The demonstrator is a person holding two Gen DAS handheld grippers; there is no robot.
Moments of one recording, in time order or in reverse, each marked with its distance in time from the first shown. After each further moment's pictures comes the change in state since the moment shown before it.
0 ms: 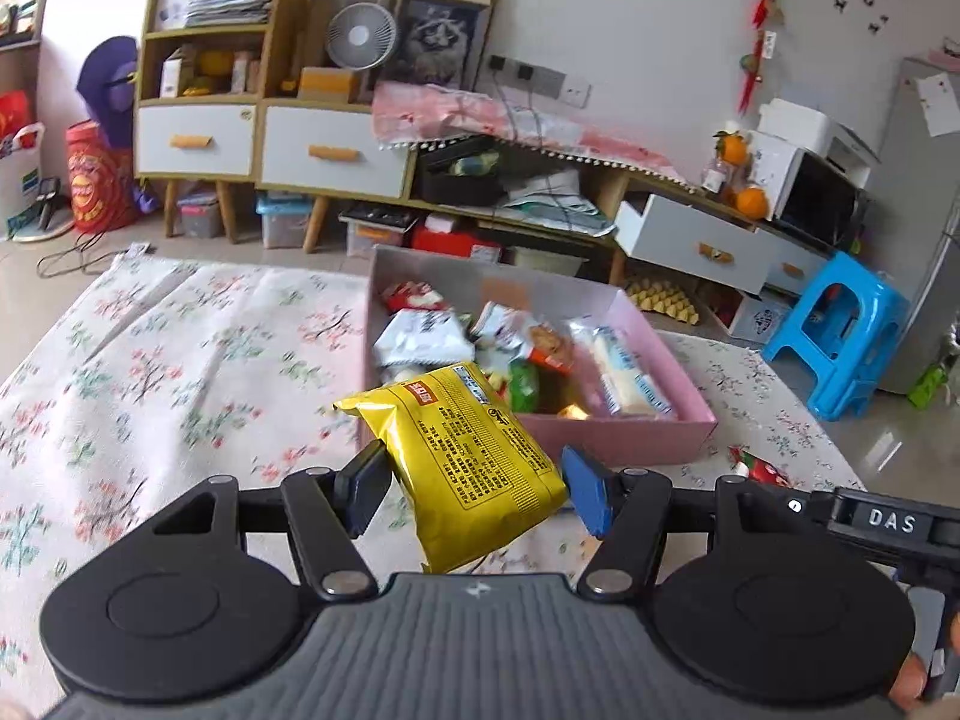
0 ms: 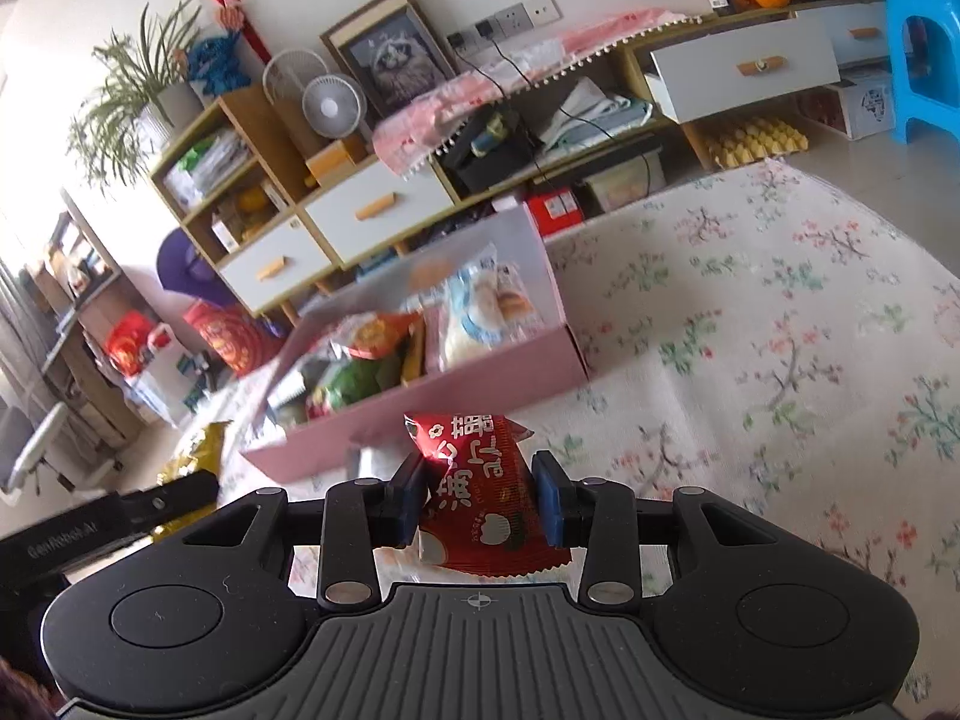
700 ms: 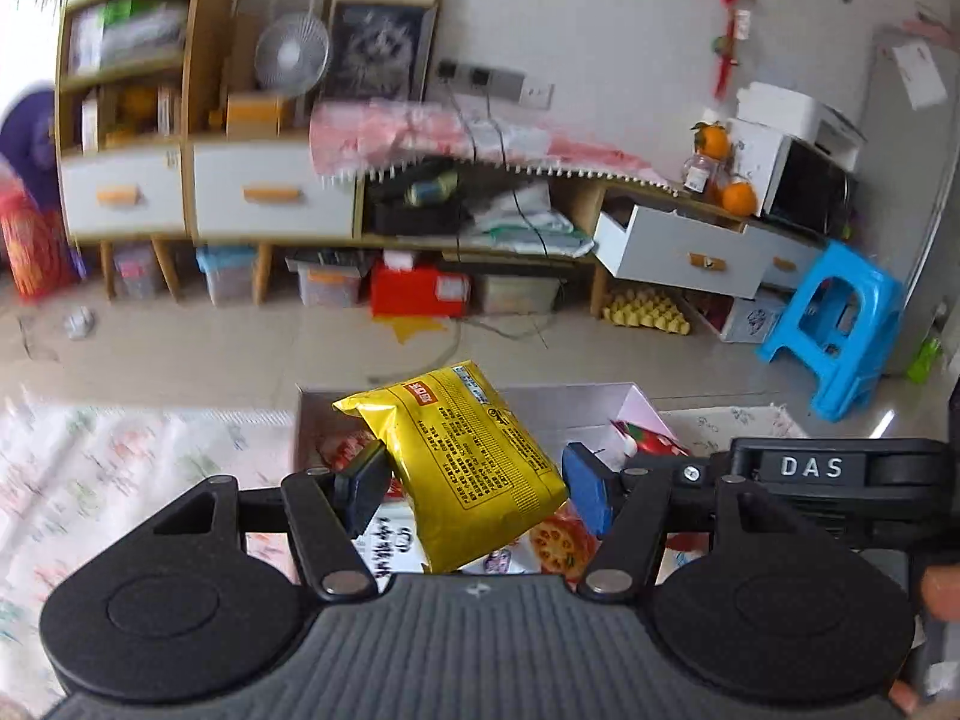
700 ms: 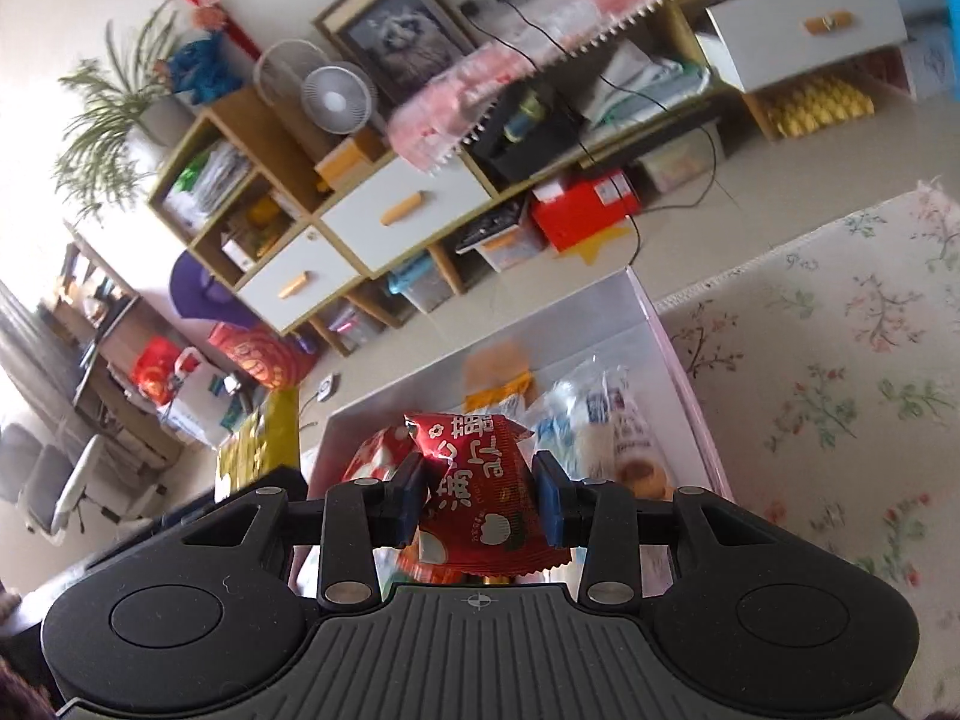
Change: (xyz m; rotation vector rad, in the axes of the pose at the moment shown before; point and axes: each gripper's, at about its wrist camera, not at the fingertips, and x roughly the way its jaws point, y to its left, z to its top) left arm 0.095 0.001 0.071 0.070 0.019 -0.067; right arm 0.128 0.025 0.105 0.071 0.087 0.069
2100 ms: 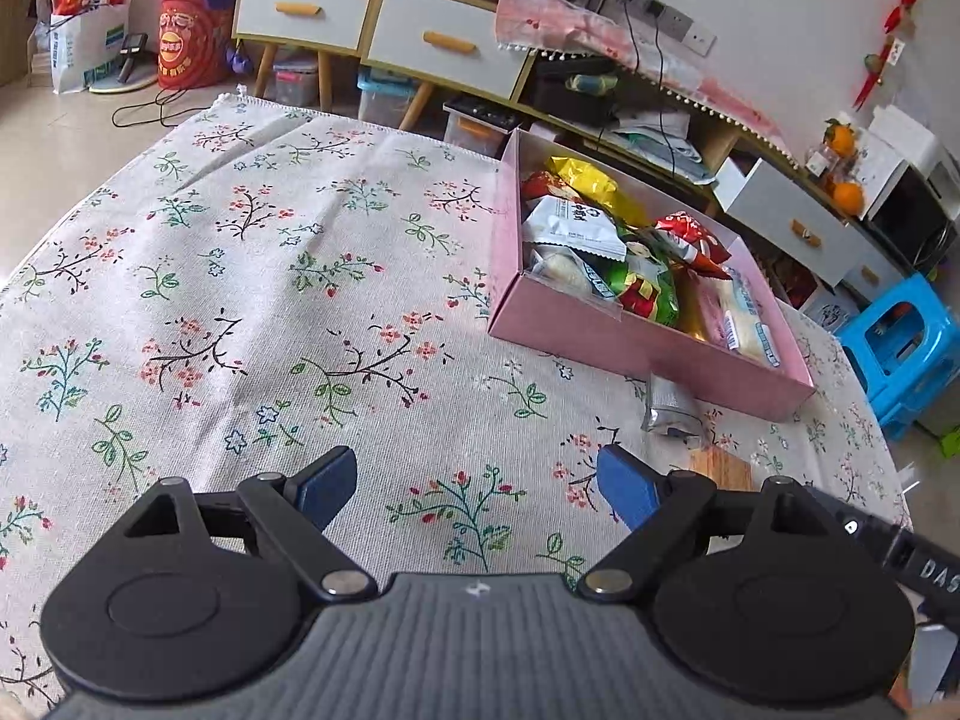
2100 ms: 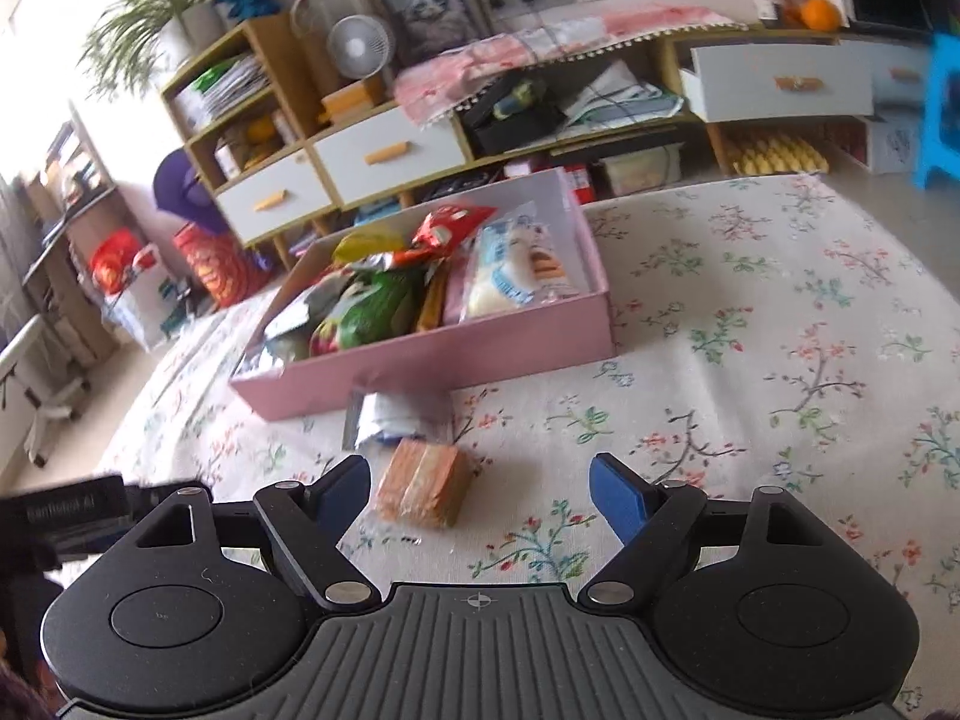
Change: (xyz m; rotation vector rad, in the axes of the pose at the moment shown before) left arm -0.089 0.045 -0.092 -0.304 0.174 0.158; right arm -0.101 0.003 -0.135 -0.226 0.006 -0.156
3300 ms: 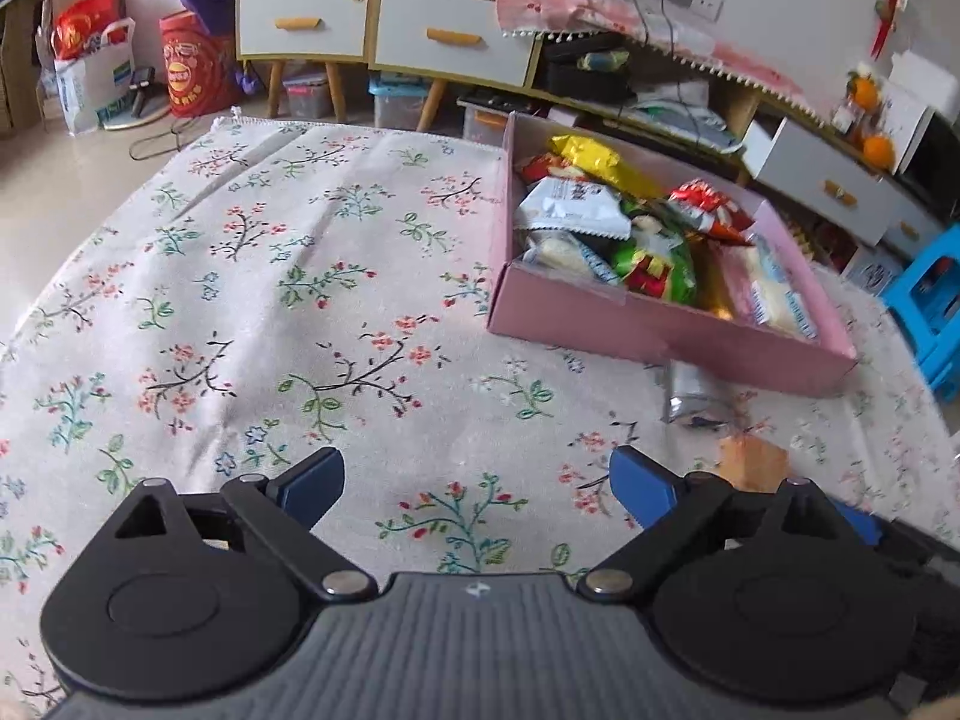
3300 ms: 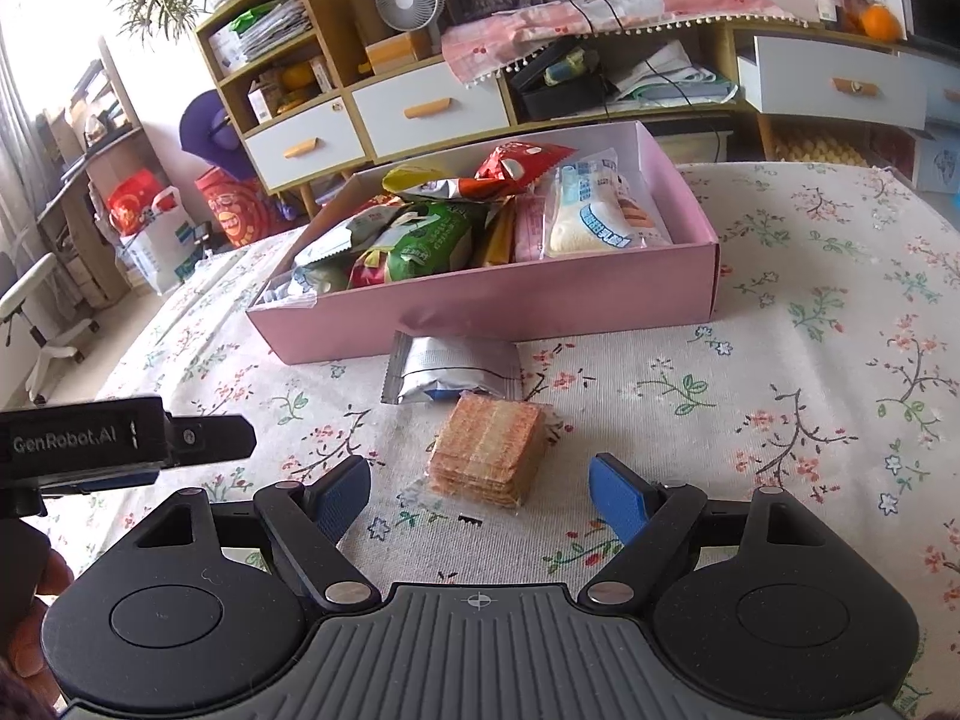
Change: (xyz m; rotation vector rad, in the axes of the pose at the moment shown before) left arm 0.007 -0.022 -0.009 0.095 0.018 0.139; right arm 0.036 0.029 -0.013 -0.102 0.046 0.017
